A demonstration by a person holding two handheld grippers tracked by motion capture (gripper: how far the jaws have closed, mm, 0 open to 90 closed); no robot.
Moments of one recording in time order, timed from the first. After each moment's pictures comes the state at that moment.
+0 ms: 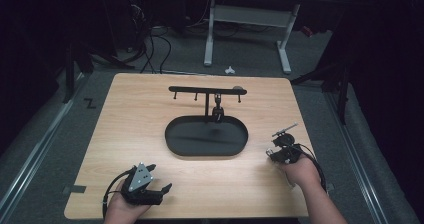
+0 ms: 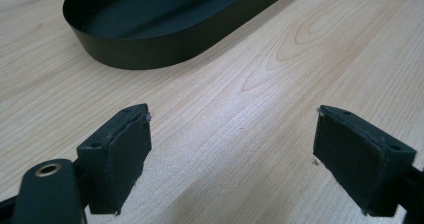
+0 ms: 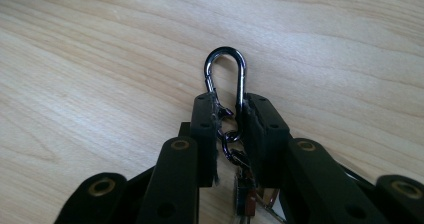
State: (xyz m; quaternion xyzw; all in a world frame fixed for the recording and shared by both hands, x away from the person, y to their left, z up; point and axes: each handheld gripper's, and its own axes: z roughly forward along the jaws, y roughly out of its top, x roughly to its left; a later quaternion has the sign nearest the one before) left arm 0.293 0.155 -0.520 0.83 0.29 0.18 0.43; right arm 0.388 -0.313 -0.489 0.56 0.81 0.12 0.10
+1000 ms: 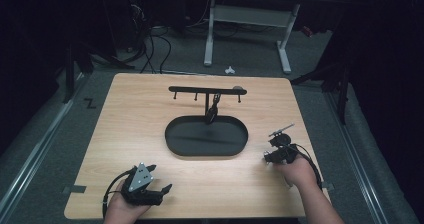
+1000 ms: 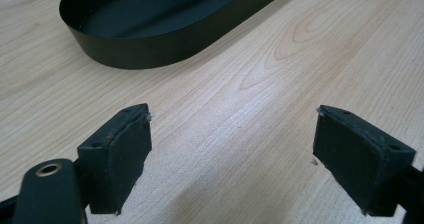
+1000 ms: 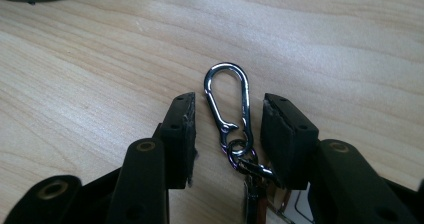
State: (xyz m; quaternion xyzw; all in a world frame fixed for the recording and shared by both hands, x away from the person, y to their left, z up) left arm 0.293 0.155 -0.520 0.84 0.29 0.17 0.43; right arm 0.390 -0.305 -0.493 0.55 0.82 0.12 0.09
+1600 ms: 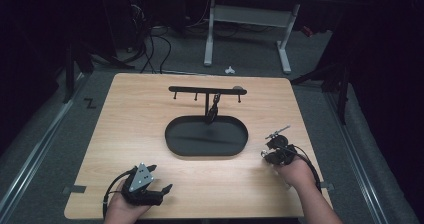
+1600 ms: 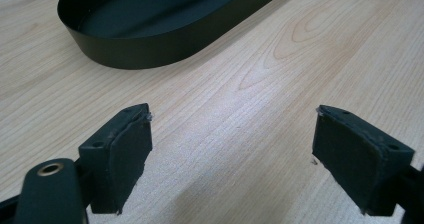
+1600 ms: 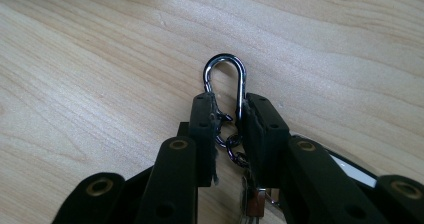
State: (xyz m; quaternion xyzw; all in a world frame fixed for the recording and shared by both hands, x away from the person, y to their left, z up) left arm 0.293 0.154 -0.520 0.84 0.29 0.17 0.43; right arm 0.384 -0.295 -0.491 0.52 0.84 0.12 0.11
